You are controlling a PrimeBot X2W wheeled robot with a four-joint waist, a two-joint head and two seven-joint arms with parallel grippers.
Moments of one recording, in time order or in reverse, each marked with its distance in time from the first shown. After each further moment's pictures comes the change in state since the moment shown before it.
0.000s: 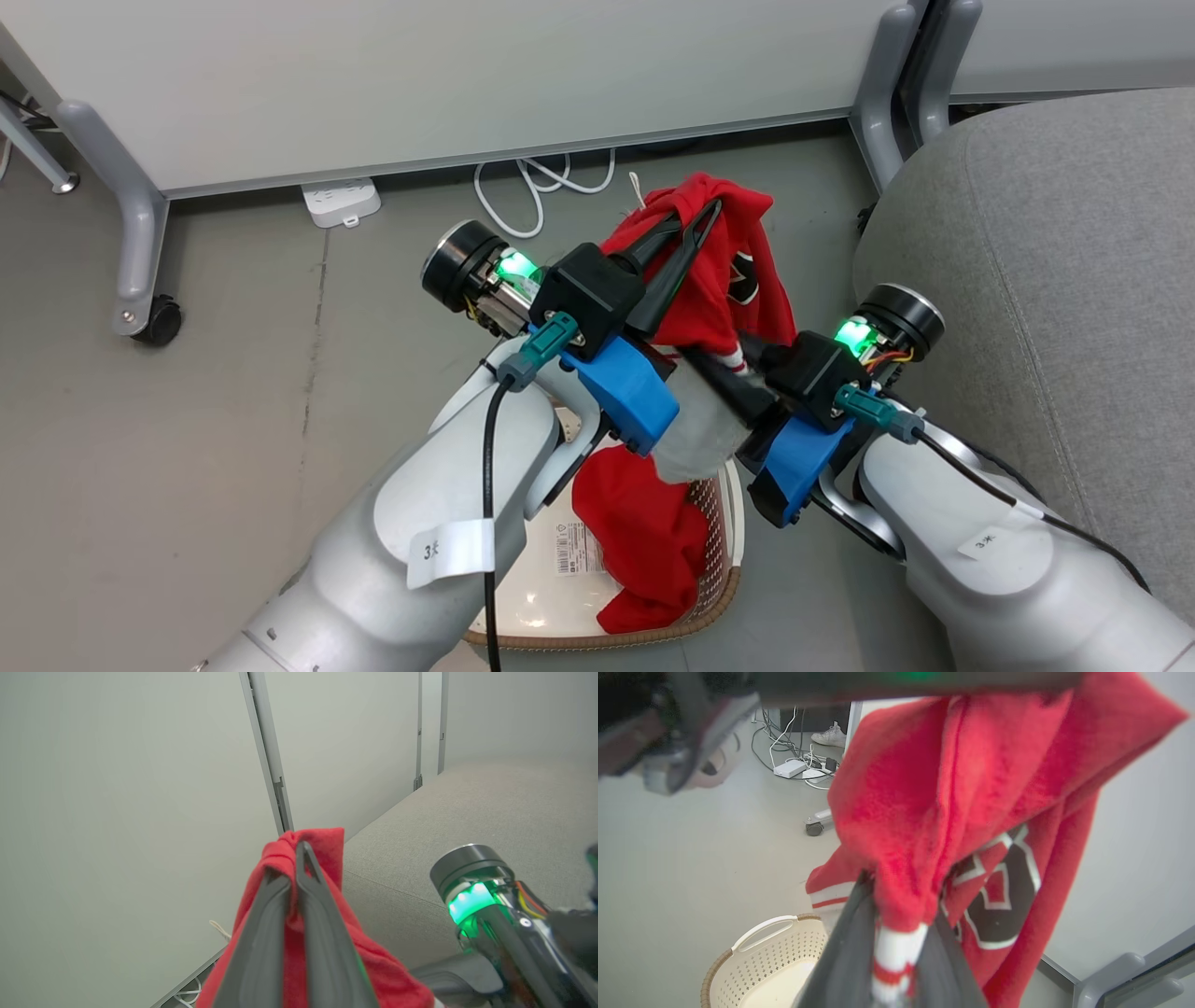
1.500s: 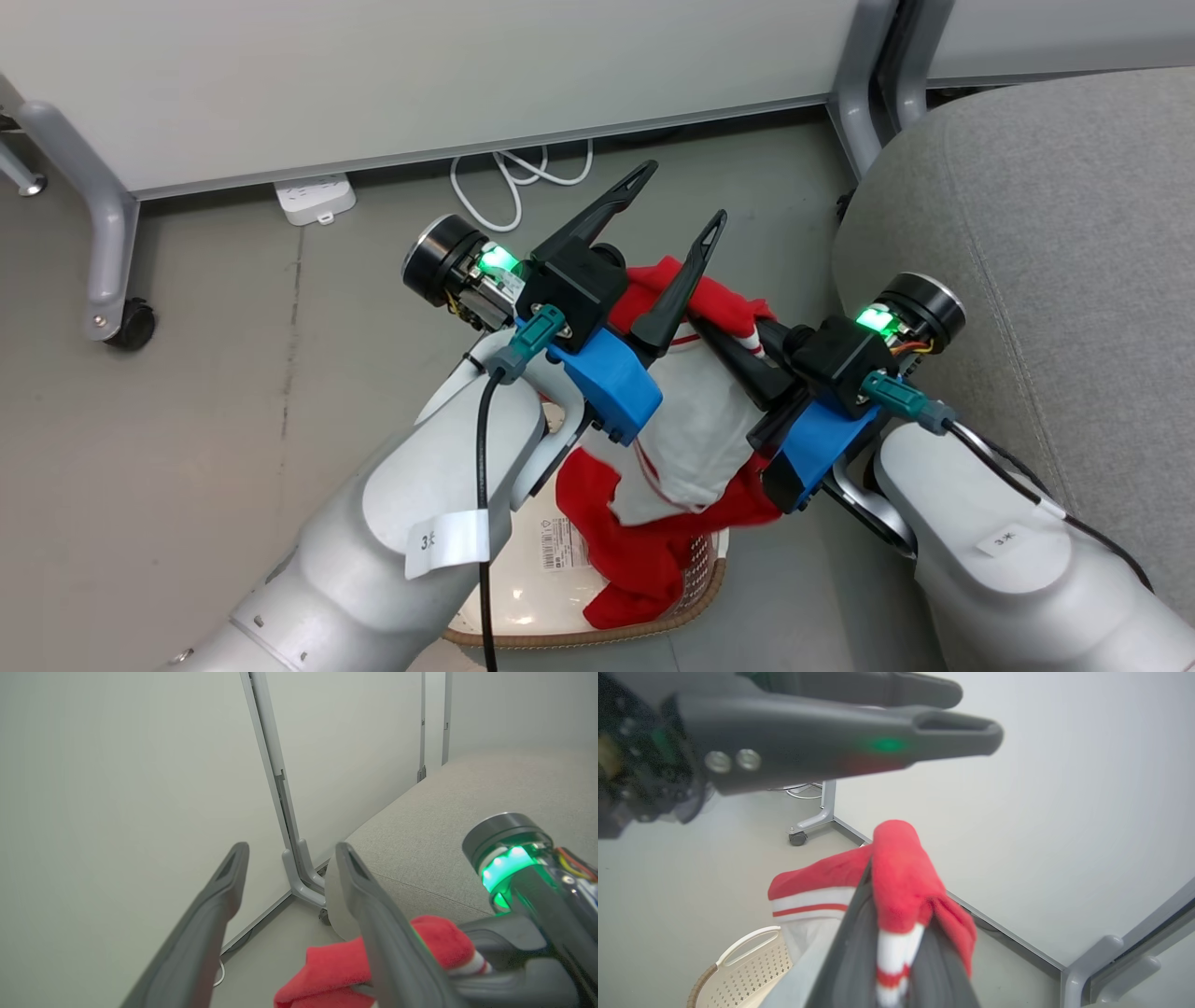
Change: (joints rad) left arm -0.027 0.022 -0.030 0.039 -0.016 0.031 -0.018; right arm 0.023 0.006 -0.078 -0.038 -0.012 0.000 0.000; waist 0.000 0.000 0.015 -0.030
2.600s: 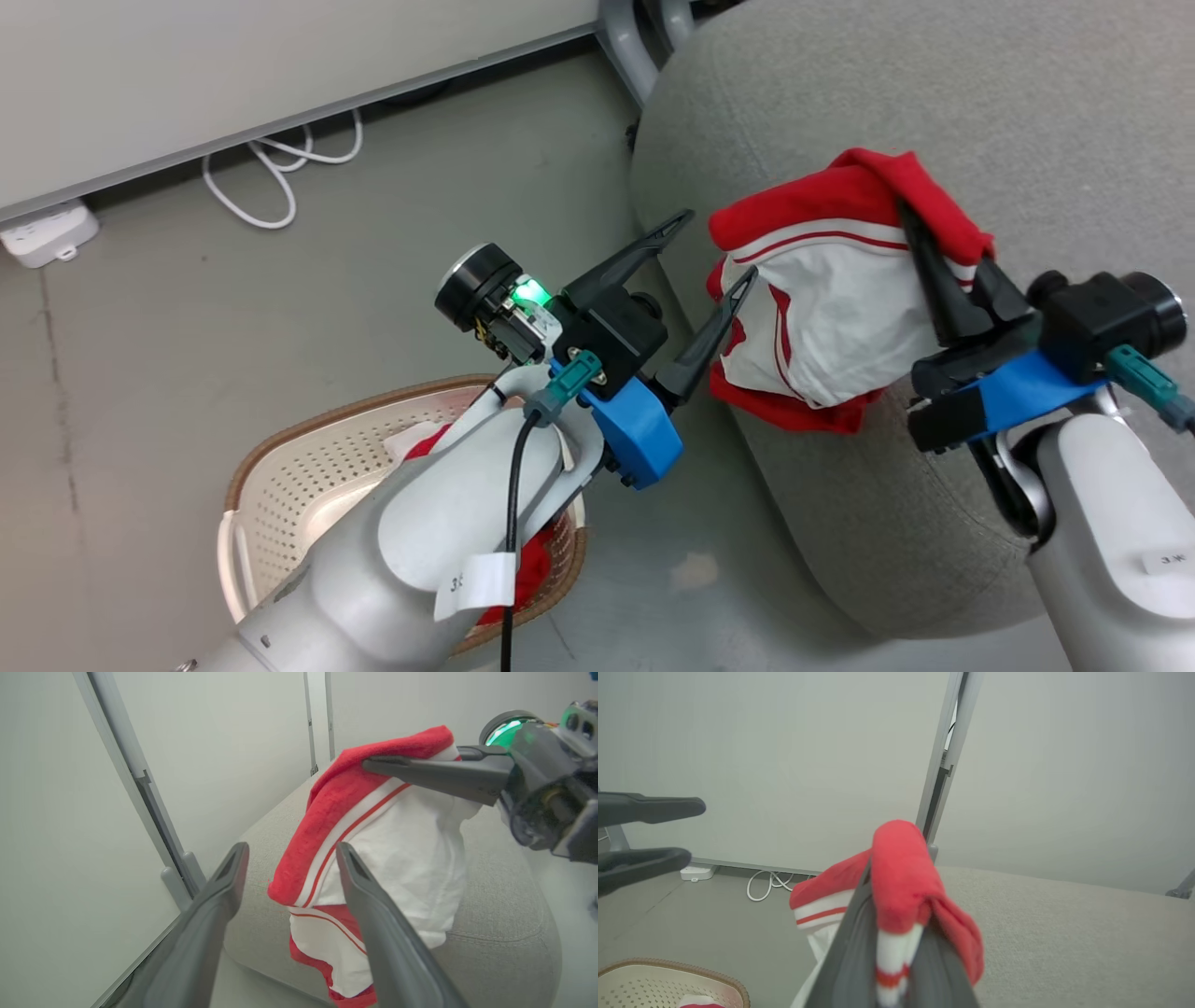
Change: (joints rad) left arm 0.020 0.030 -0.088 -0.057 0.004 -0.008 0.025; right arm 0.182 0.022 -0.493 -0.156 -0.076 0.000 0.000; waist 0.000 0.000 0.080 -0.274
